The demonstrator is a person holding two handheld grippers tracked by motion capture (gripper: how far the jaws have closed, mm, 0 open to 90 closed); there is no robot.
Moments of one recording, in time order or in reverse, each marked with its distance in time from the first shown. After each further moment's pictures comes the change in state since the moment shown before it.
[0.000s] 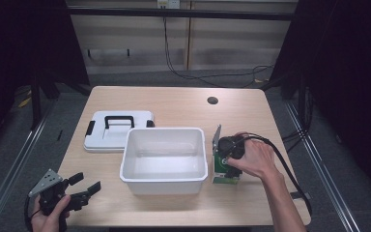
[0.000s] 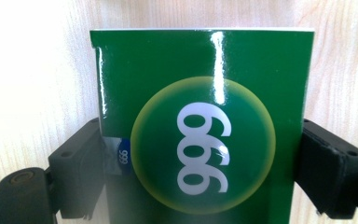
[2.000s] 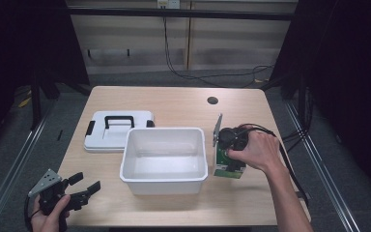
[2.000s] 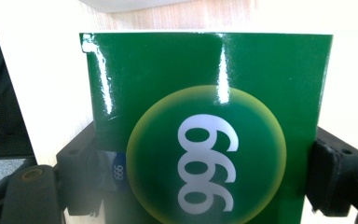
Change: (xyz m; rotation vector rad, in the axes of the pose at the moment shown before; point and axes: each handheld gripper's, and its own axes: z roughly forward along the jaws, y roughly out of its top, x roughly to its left) left arm 0.000 0.000 0.000 -0.009 -0.002 -0.020; right arm 0.004 0.008 -0.046 0.007 -0.018 0.046
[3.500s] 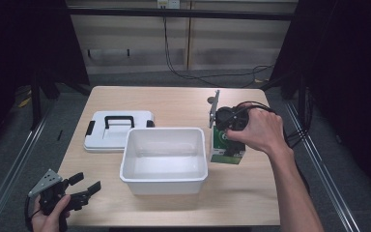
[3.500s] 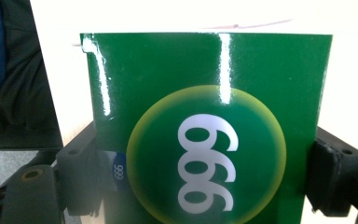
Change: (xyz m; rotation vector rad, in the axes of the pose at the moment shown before) left arm 0.001 0.000 0.000 0.006 -0.002 0.008; right arm -0.005 0.024 -0.070 -0.011 -0.015 -0.037
